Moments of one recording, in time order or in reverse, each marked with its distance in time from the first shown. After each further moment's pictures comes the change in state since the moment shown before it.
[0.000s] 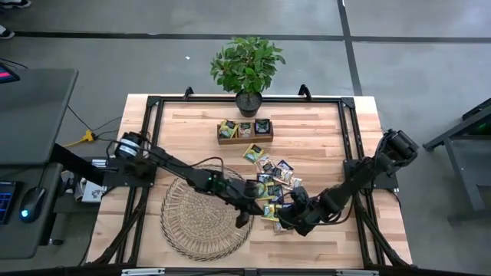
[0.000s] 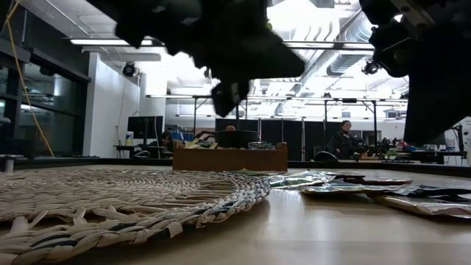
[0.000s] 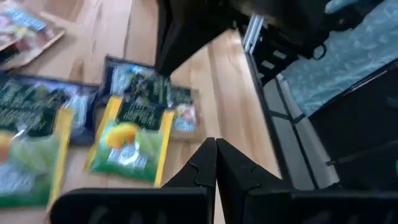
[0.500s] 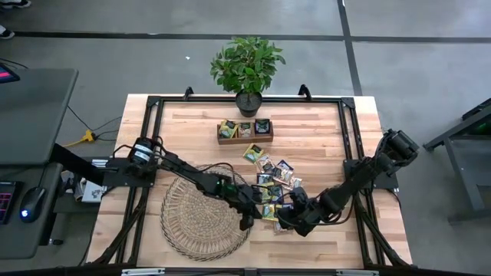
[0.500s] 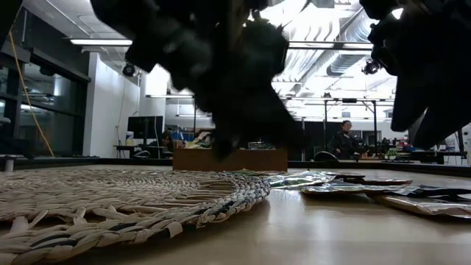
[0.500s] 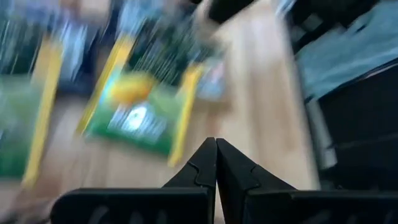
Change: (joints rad) left arm 0.007 0.131 0.075 -0.090 0.046 -0.060; right arm 0.003 0.000 0.000 0.037 0.004 0.003
